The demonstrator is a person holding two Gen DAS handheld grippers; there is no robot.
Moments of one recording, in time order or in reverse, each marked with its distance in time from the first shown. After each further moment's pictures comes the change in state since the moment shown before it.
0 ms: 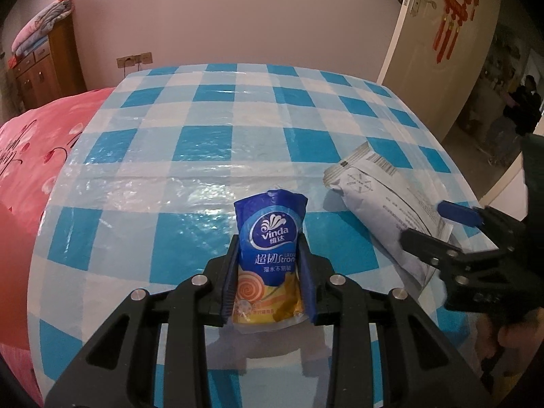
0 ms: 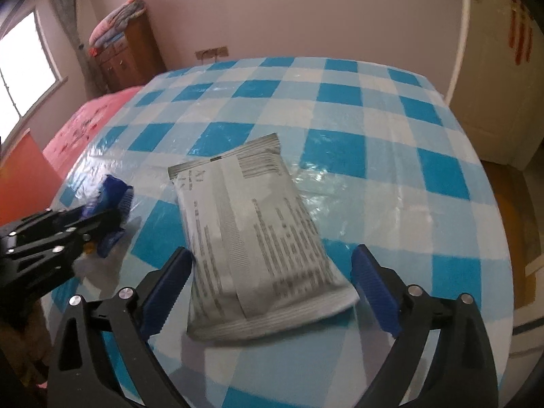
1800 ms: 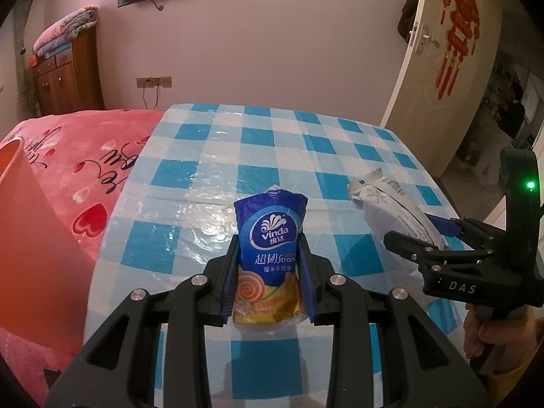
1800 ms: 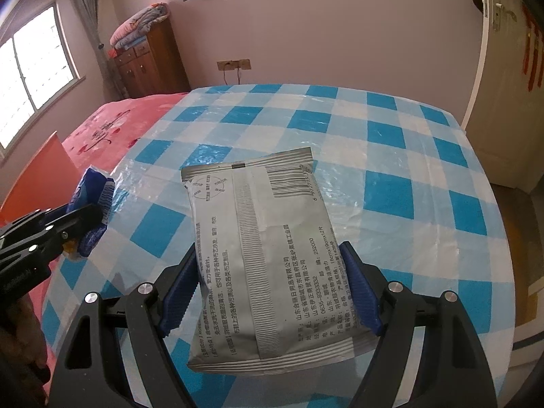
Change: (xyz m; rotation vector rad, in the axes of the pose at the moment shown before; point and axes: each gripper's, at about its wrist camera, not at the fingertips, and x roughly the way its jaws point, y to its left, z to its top) left arm -0.075 0.045 -0.005 -0.049 -0.145 0.009; right arm -0.027 0.058 0.020 -0.045 -0.069 0.040
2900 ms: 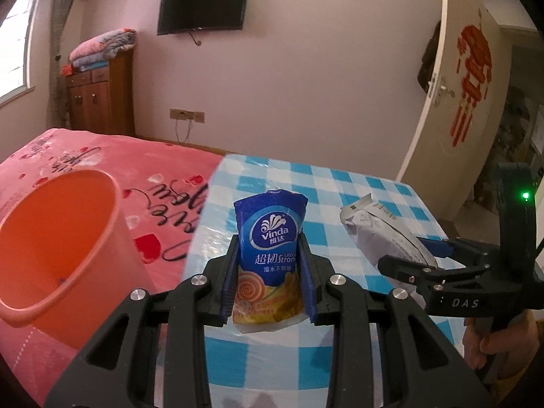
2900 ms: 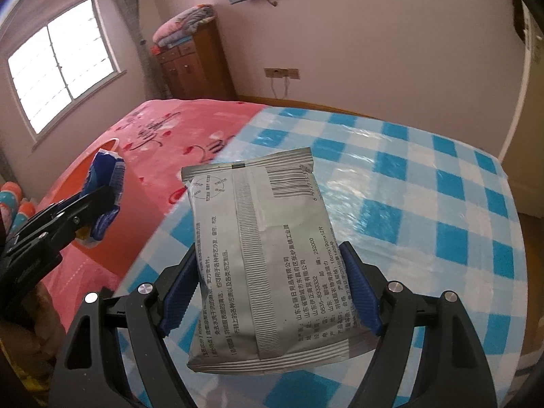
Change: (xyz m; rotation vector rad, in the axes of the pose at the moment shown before) left arm -0.082 0.064 0.019 -0.081 -0.187 0.081; right arm -0.028 0.091 0.045 -0.095 -0.020 0.155
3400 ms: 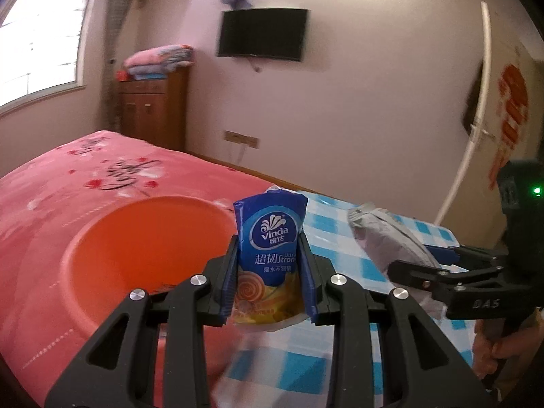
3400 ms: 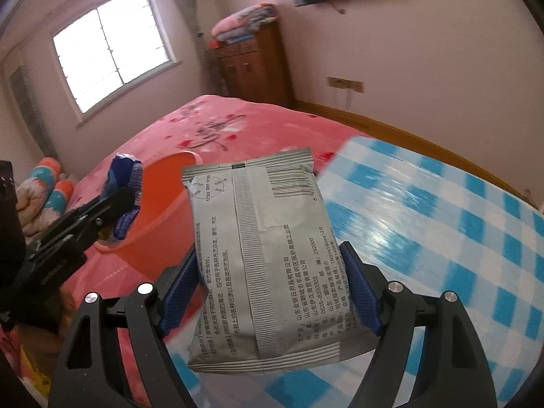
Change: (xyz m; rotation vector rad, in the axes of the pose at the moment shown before) left arm -0.051 0.090 0.021 -0.124 -0.118 0.191; right arm 0.017 0.101 0.059 -0.138 -0.002 0.202
